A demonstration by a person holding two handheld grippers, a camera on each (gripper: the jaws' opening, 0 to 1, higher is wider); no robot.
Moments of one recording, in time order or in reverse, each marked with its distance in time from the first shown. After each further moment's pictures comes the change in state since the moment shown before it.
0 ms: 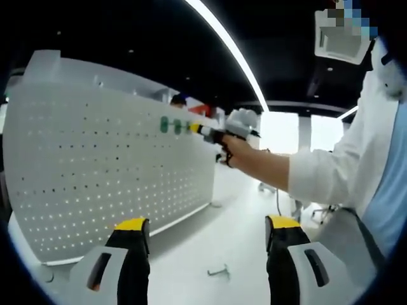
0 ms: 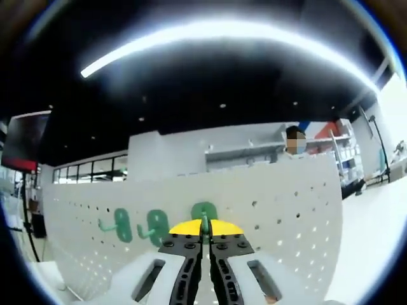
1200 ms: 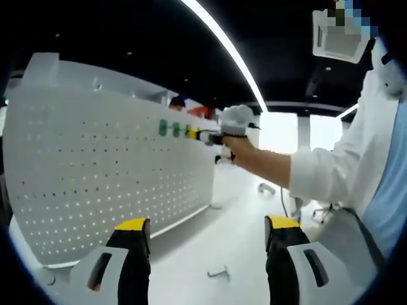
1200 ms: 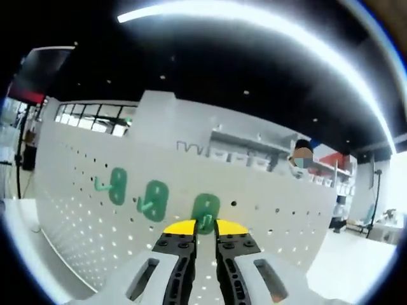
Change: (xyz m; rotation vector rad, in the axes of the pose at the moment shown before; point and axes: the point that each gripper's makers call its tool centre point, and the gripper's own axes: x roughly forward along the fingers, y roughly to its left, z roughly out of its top) left arm -0.001 -0.003 0.004 0.014 -0.009 -0.004; right arm -0.005 -0.001 -0.010 -0.330 0.177 0.011
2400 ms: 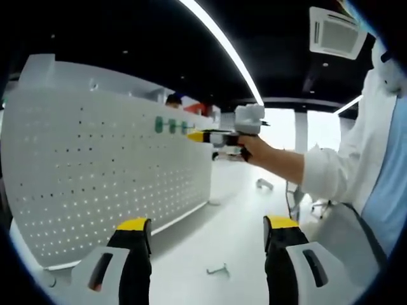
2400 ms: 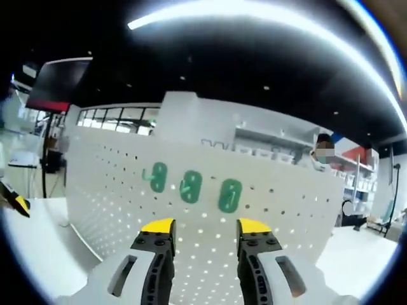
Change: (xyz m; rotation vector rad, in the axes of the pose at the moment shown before) left arm 0.003 -0.002 -0.005 0.018 0.026 -0.016; right arm -0.044 0.026 -0.003 0.033 0.004 0.195
